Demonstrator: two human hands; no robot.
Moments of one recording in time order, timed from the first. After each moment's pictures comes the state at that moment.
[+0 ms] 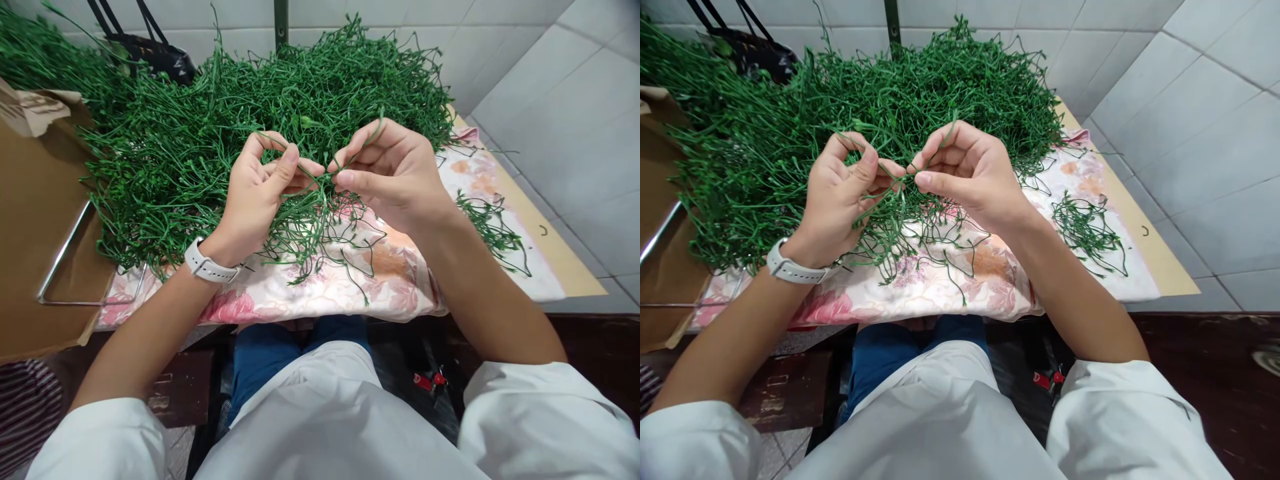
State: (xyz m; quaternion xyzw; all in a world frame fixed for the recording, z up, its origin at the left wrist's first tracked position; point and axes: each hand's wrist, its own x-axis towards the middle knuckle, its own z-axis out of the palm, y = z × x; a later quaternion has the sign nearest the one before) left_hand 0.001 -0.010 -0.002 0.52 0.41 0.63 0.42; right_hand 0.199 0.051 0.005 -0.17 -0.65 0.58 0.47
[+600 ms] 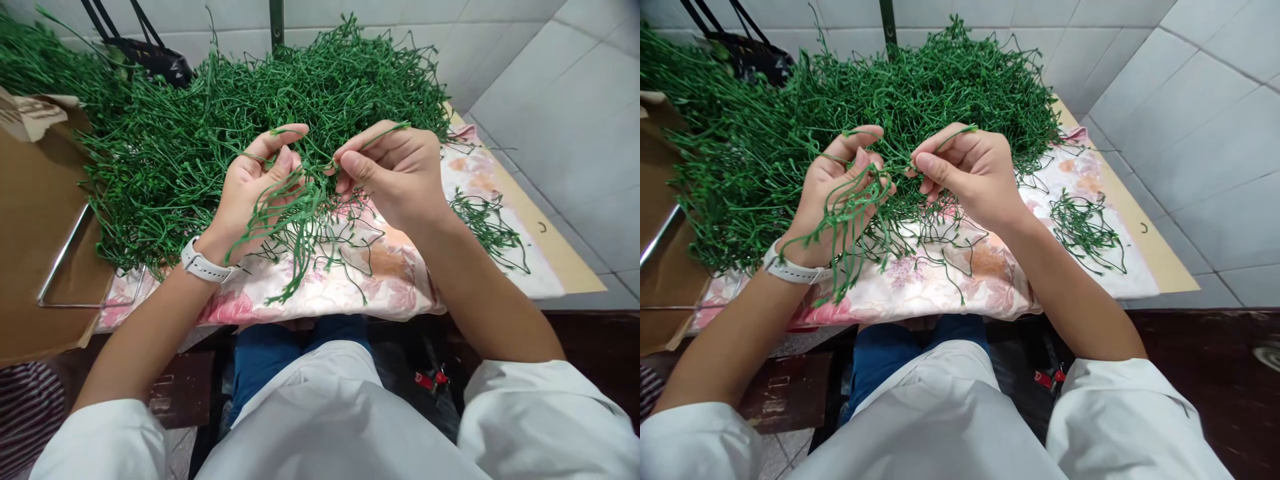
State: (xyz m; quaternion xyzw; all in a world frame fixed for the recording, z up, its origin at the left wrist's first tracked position) left_hand 0.003 -0.013 0.008 0.48 0.38 0.62 0.48; right_hand 0.196 0.056 0.001 -0.17 -0.69 0.48 0.51
